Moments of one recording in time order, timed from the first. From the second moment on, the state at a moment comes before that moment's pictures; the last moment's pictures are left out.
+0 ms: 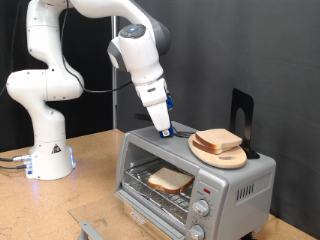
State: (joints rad) arm -0.35 -0.31 0.63 -2.49 0.73 2.20 -0.41
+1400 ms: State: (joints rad) arm -0.32 -0.45 0.51 -2.49 0.93 2.14 -0.62
